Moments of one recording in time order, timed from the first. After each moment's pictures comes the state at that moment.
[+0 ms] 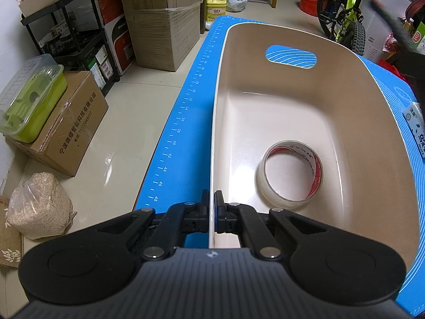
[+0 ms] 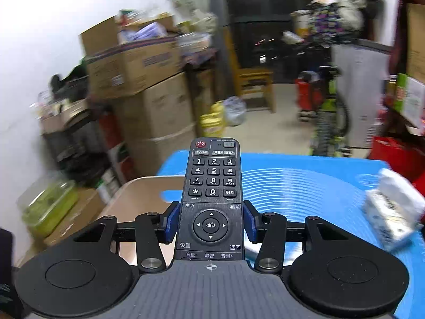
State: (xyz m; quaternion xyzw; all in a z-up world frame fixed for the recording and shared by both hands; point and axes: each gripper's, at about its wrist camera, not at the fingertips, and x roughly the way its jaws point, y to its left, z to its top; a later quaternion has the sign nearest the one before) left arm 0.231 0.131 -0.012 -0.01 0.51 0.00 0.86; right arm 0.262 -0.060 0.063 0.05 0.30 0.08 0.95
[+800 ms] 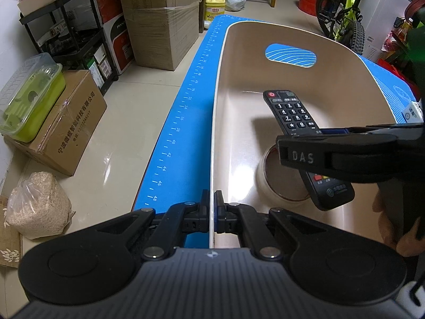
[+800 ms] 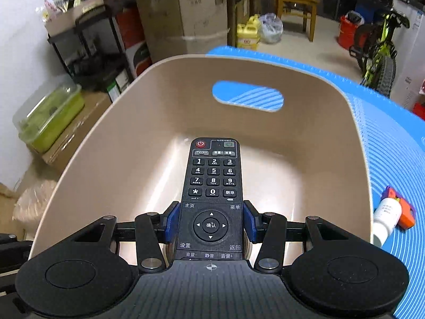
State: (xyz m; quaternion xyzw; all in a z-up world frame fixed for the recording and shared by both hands) left arm 0.231 0.128 -0.013 -0.01 0.51 0.00 0.86; right arm 0.331 0.028 -0.037 -0.02 0.48 0.11 0.87
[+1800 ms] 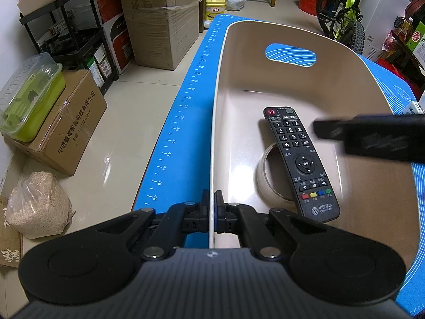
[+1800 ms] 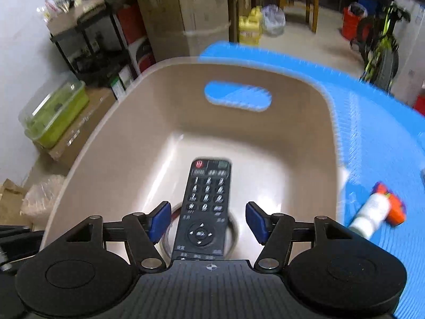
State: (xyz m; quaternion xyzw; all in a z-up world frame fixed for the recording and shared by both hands) left arm 0.231 0.126 -0.013 -0.01 0.51 0.00 0.86; right arm 0.316 0.002 0.001 -0.01 0.47 0.13 0.87
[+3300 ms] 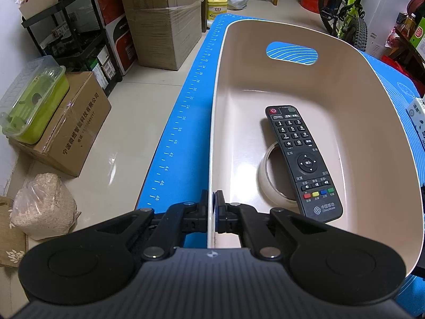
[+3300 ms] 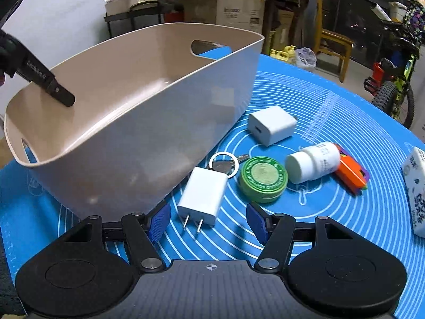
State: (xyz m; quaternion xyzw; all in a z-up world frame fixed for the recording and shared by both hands) left arm 0.230 0.124 -0.013 0.00 0.51 0.00 0.86; right arm 0.222 -0.116 -0.079 -0.11 0.39 0.23 0.89
